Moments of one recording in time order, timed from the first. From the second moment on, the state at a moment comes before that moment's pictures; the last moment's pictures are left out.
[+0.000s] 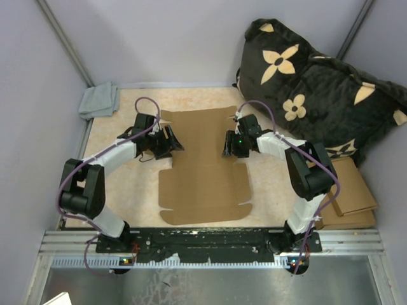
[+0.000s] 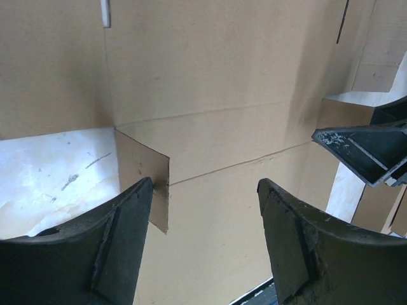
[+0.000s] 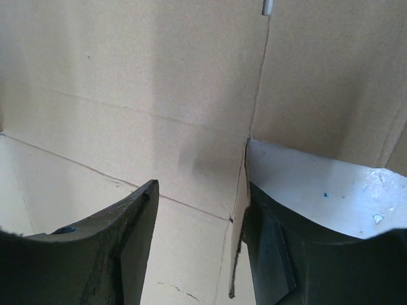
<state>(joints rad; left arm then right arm) -0.29 1.60 0.98 -0.25 0.32 -0.66 0.41 1.80 1.08 -0.23 -0.26 0.42</state>
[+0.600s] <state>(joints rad) -0.31 1.74 0.98 -0.19 0.32 -0.69 0.43 1.80 1.11 -0.28 -0.26 0.42</state>
